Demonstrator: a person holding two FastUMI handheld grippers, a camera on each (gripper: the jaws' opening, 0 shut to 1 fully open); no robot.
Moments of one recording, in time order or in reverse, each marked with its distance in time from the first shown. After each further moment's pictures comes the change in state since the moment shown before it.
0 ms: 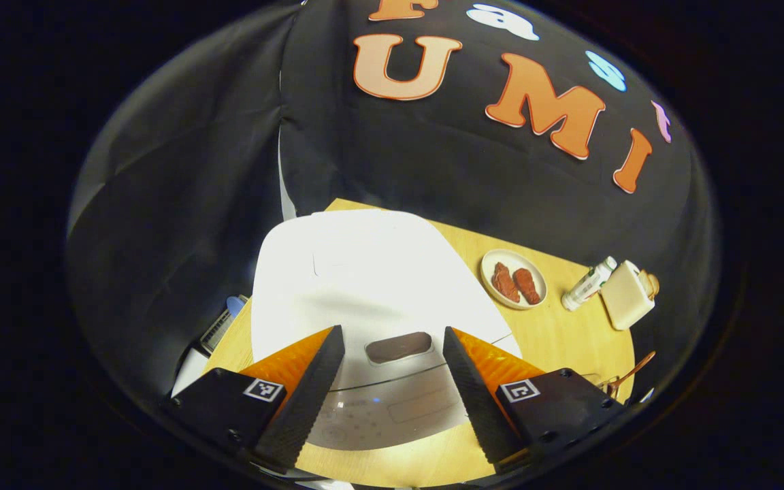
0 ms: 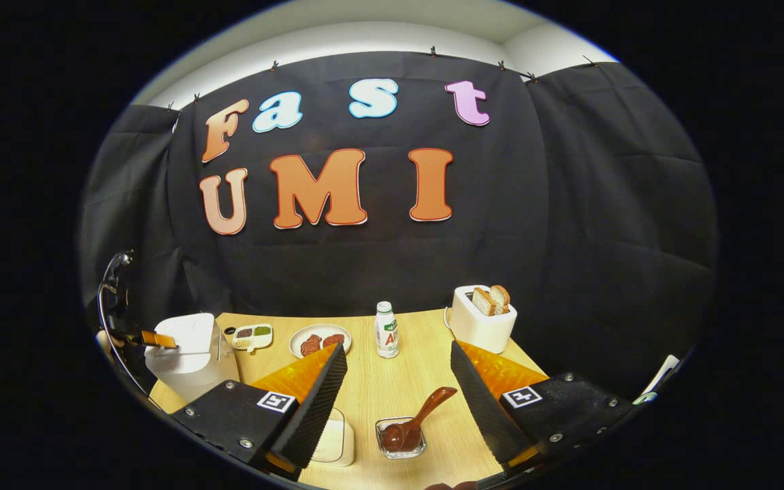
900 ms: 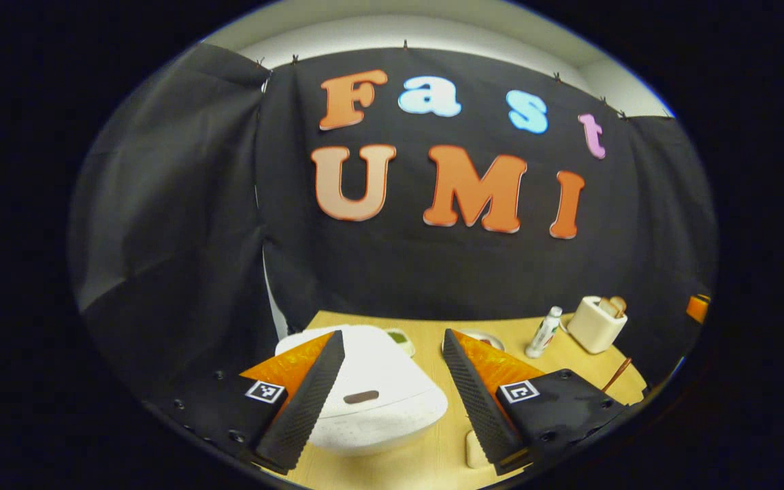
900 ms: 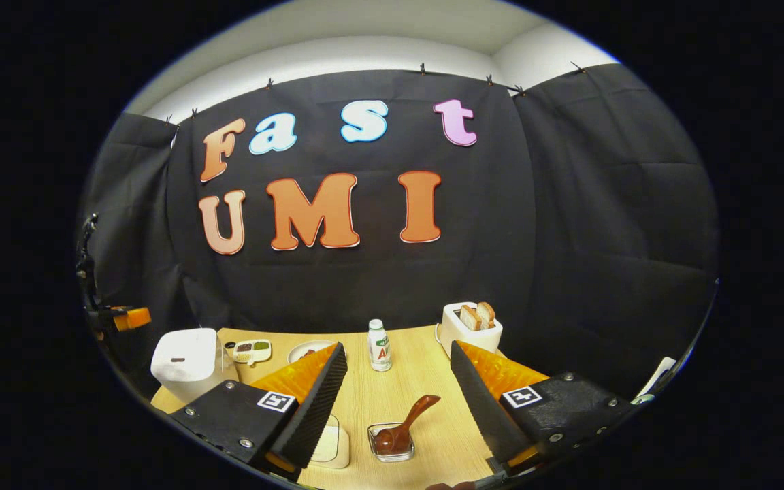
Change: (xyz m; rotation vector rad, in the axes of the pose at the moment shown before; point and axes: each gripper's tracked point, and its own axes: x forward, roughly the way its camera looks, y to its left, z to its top) left arm -0.175 -0.062 0.132 0.088 -0.529 -0.088; right arm -0.035 -0.017 0.038 0.031 -0.114 -0.009
